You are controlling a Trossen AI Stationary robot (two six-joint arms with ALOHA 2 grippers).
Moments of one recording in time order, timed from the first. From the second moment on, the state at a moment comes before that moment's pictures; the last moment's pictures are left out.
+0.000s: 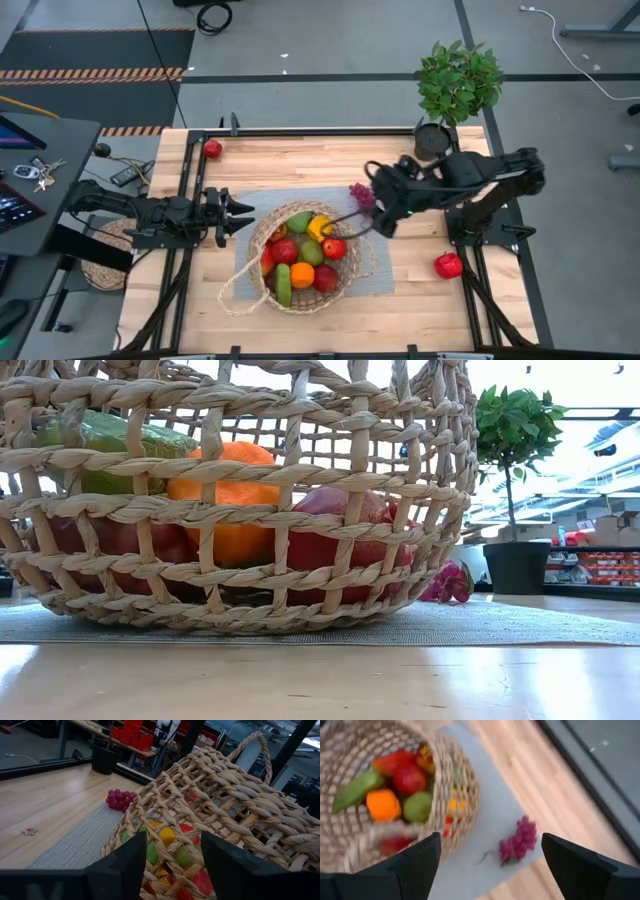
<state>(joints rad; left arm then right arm) -0.22 0.24 0.03 0.16 -0.35 -0.43 0.31 1.57 1.94 -1.45 0.47 0.66</state>
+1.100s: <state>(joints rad) -0.22 0.24 0.03 0.16 -0.35 -0.43 0.35 1.13 1.15 -1.34 0.02 0.83</state>
